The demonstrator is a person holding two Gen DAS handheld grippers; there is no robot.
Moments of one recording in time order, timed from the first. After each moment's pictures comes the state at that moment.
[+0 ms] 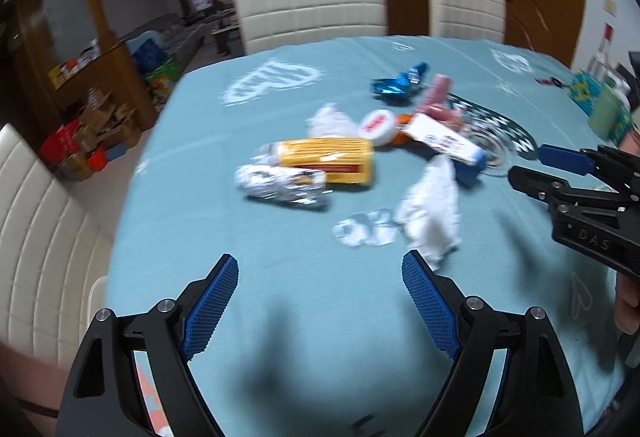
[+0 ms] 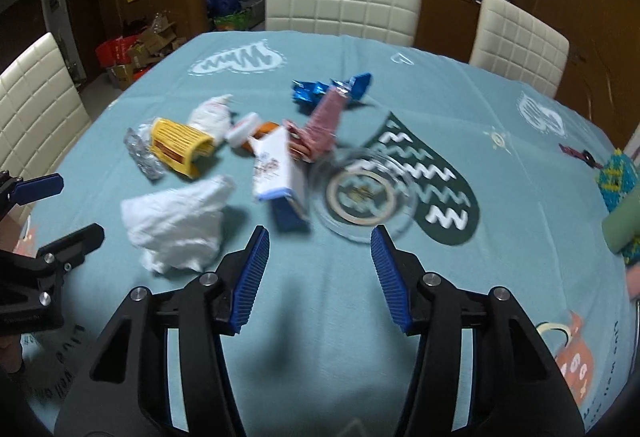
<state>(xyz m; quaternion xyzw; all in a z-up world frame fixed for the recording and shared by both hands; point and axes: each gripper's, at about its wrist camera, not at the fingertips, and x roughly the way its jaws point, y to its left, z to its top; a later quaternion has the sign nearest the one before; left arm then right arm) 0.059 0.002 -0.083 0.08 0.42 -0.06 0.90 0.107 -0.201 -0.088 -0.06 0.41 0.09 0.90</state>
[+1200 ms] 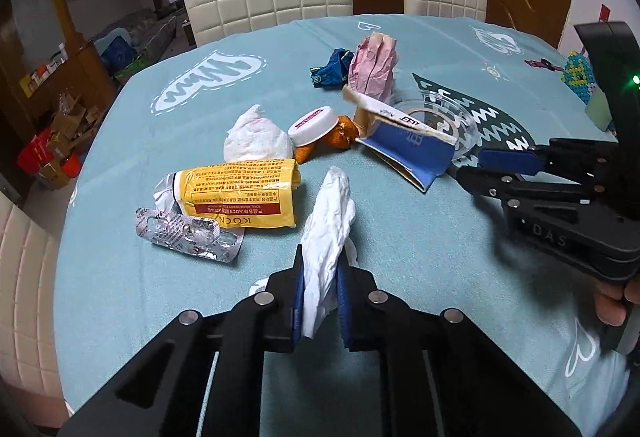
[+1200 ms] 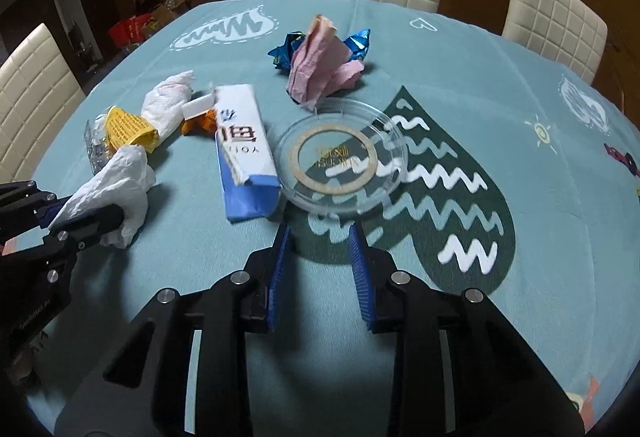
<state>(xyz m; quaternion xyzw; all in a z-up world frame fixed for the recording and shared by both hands) 0.108 -0.039 -0.108 0.08 0.45 -0.09 0.89 0.172 -0.216 -0.127 -0.05 0.46 0.14 0.87</state>
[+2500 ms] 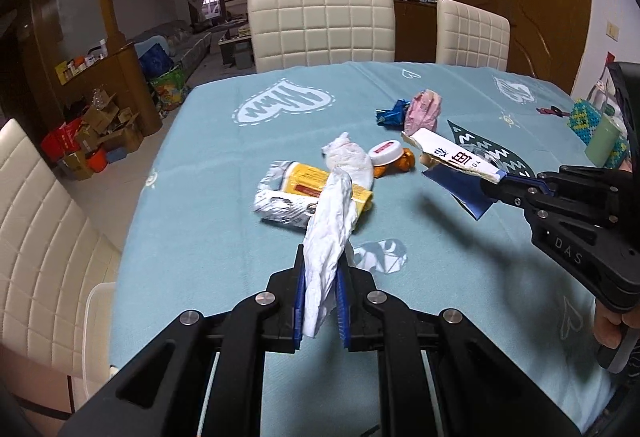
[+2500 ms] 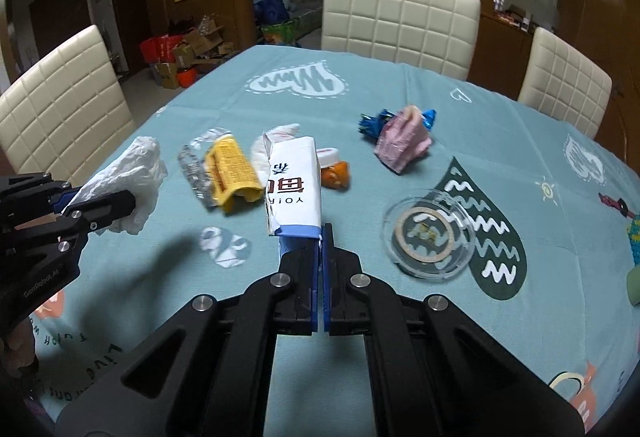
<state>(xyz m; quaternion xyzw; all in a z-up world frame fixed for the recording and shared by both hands) 0.055 0.035 -0.062 0.04 0.39 -0.05 0.92 0.116 -0.148 -0.071 -0.08 0.38 0.18 0.90</state>
